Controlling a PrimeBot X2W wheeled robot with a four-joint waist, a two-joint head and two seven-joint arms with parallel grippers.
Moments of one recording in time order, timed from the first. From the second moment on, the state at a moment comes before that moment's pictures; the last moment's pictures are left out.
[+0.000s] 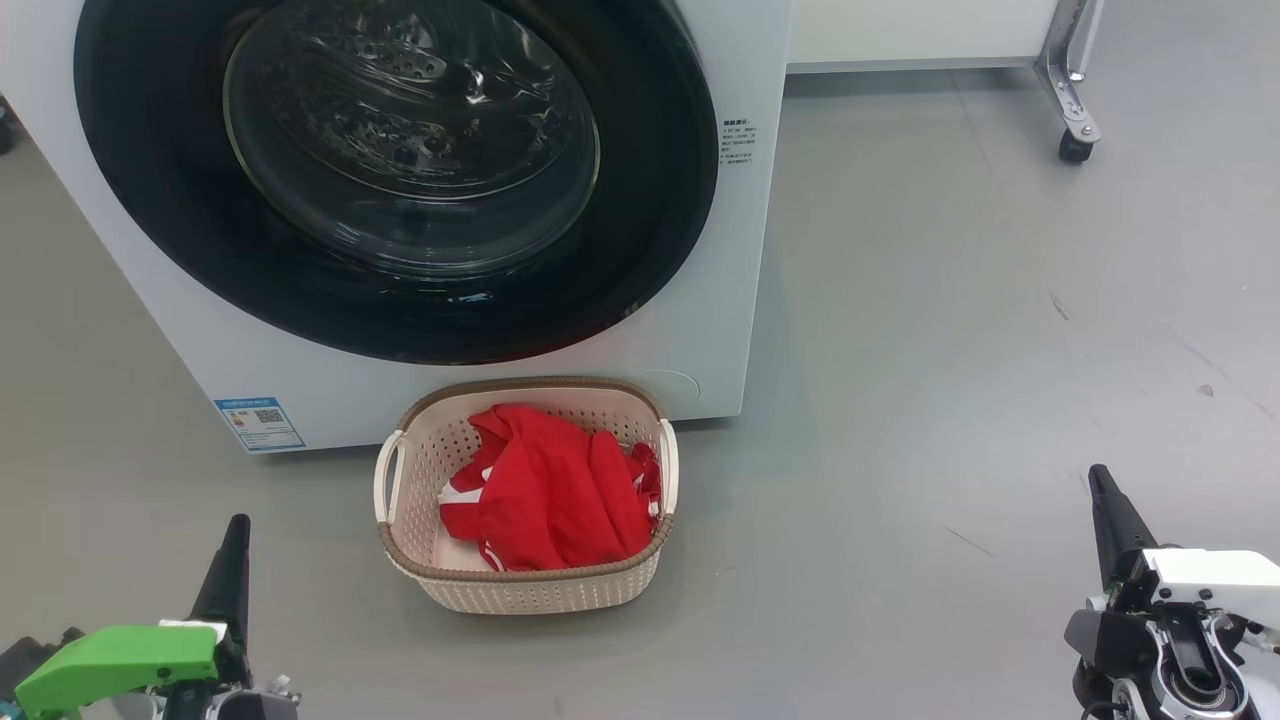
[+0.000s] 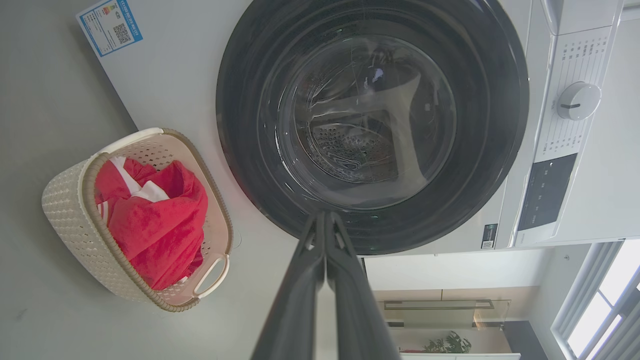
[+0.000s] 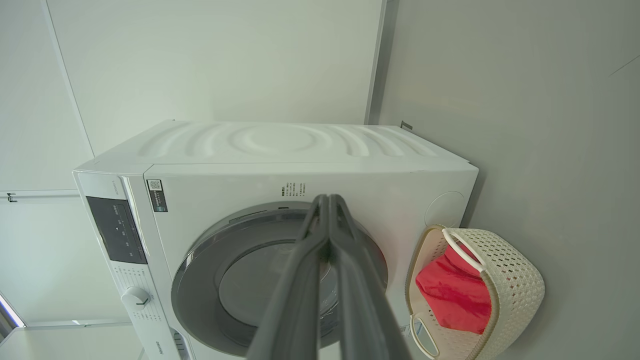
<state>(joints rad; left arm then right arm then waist) -0.06 0.08 0.02 0.28 -1.65 -0.12 0.06 -0.05 -0.08 -0.07 0.28 1.66 0.12 0.06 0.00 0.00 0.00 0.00</state>
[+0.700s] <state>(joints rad) -0.06 0.08 0.03 0.28 -1.65 -0.12 0.06 -0.05 -0.08 -0.07 0.28 1.66 0.12 0.06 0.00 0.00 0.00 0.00</state>
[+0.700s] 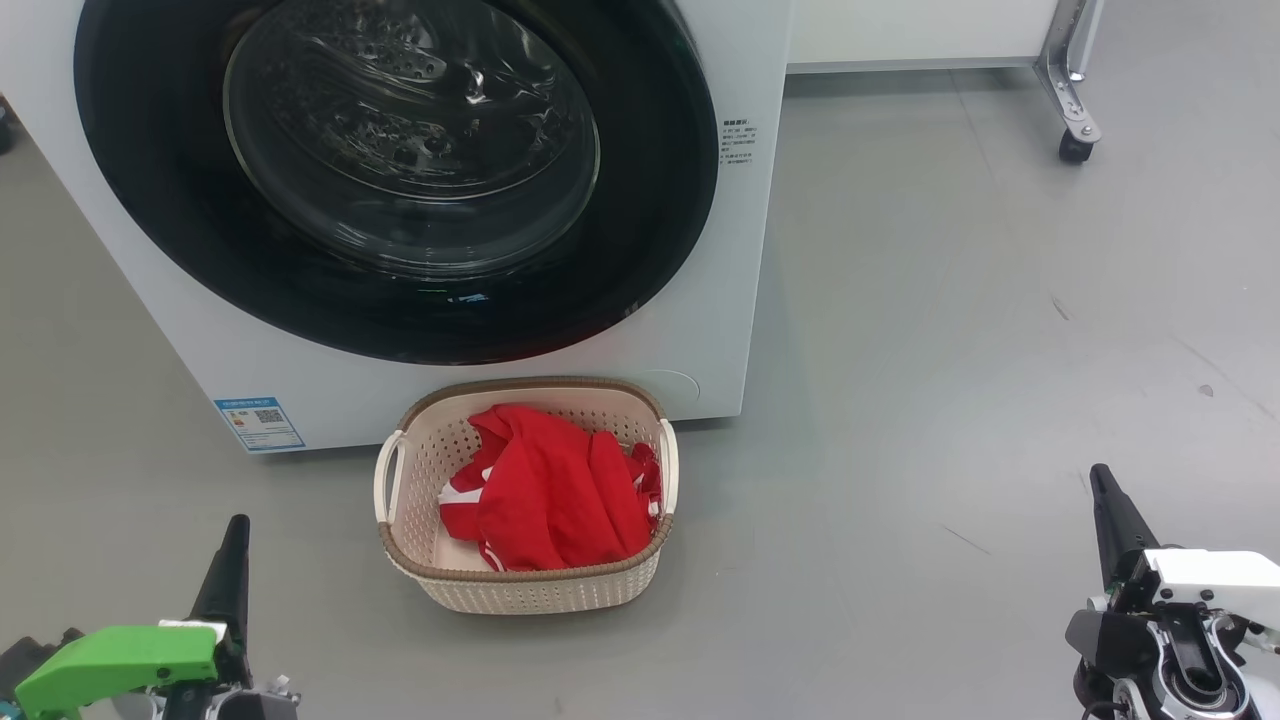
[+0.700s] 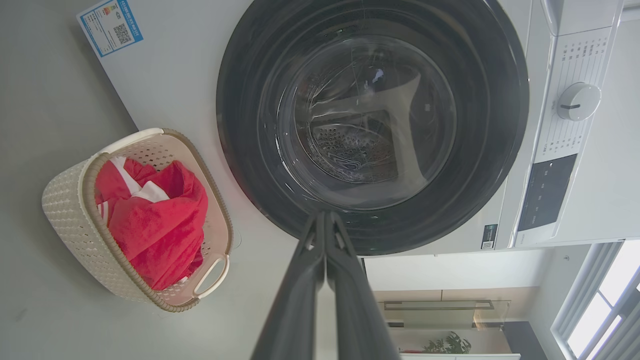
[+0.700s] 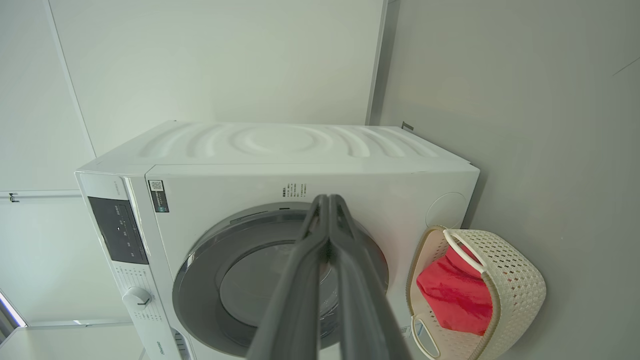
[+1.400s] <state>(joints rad) -0.06 0.08 0.03 0.28 -1.65 -0.12 0.06 -0.05 -0.08 -0.08 0.28 1.66 0.12 0.06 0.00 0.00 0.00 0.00</state>
